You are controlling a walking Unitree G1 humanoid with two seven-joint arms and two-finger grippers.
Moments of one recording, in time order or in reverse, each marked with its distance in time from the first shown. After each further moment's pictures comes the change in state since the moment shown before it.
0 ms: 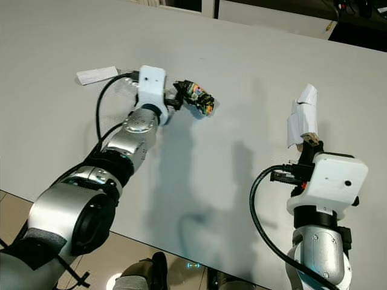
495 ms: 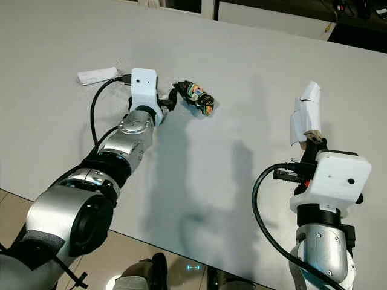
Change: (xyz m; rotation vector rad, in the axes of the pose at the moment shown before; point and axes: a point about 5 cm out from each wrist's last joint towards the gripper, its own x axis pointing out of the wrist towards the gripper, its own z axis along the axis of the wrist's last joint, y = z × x) left arm 0.000 0.009 -0.003 -0.033 0.011 0.050; right arm 0.003 -0.003 0.001 -0.016 -0.010 -0.003
